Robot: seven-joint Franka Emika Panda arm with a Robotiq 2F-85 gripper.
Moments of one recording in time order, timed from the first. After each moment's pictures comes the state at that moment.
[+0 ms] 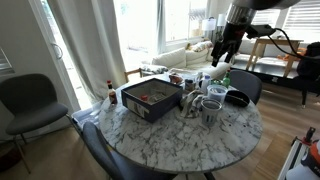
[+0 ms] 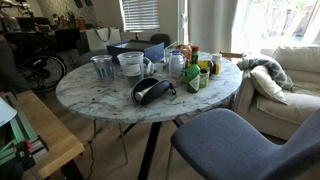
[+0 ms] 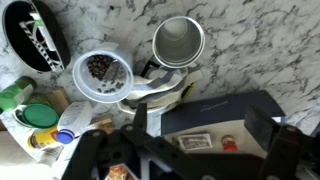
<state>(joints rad) -0.03 -0.67 -0.05 -2.62 -0.04 2.18 0.00</state>
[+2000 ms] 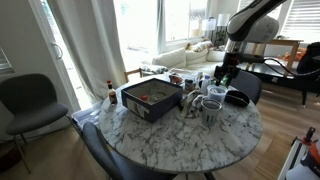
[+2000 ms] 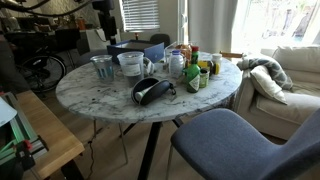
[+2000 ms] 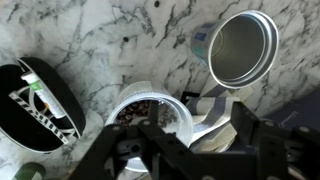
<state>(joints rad) -0.12 -0.27 -0.23 -2.57 0.15 2.34 -0.14</state>
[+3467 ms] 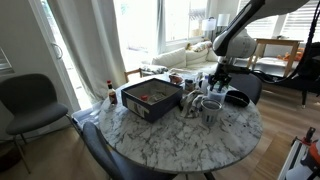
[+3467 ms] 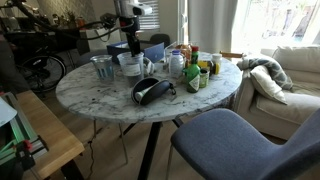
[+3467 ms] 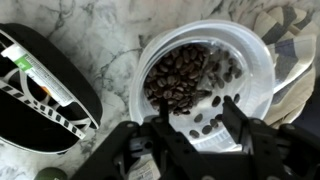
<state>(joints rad) -0.17 0.10 -0.23 -2.39 0.31 2.54 -0.16</state>
